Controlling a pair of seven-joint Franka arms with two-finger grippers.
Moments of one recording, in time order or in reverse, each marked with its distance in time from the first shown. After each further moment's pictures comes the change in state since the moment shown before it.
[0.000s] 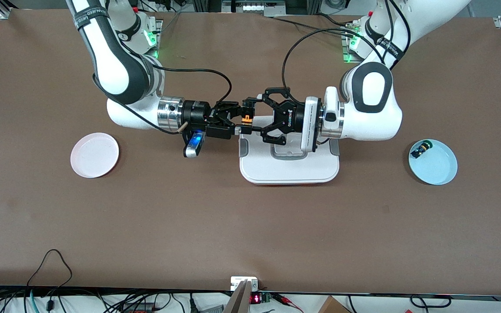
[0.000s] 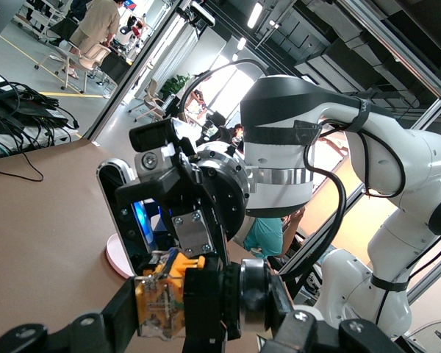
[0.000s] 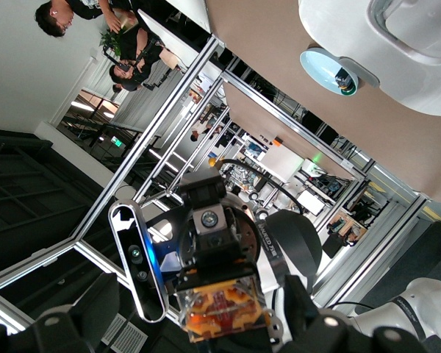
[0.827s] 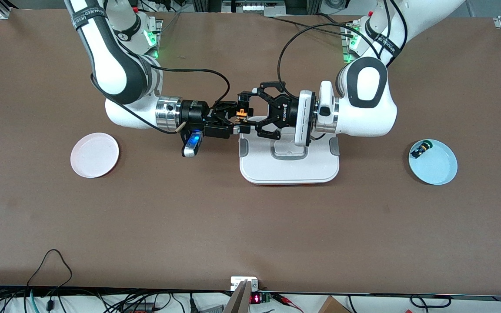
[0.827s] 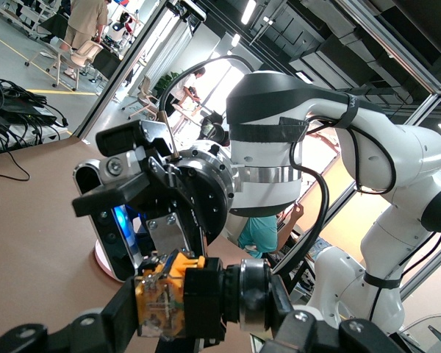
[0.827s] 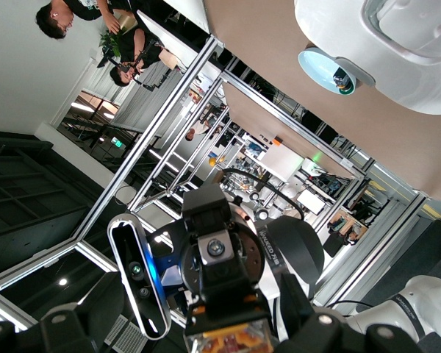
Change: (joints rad) left arm 0.001 -0.009 -0.028 -0.008 0.000 0.007 -0.001; right arm -0.006 -0.018 -0.002 -0.028 0.000 -0.010 0.000
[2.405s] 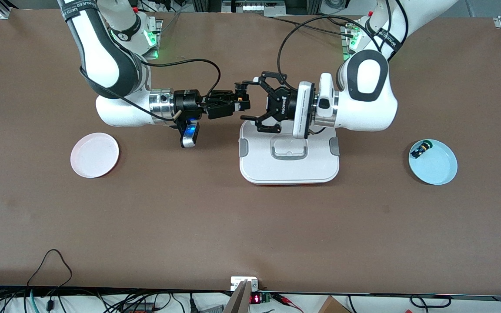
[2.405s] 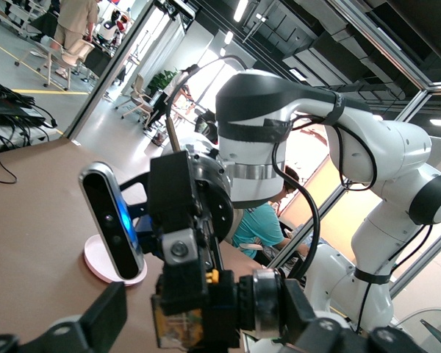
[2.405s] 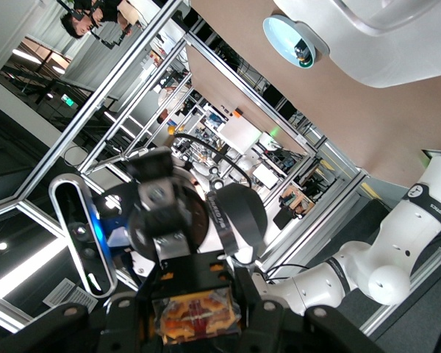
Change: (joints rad) left arm 0.029 -0.042 -0.019 -0.018 -0.008 -0.019 -0.002; right arm -0.026 -0.046 -0.010 -0.053 -0.144 -0.166 -0.037
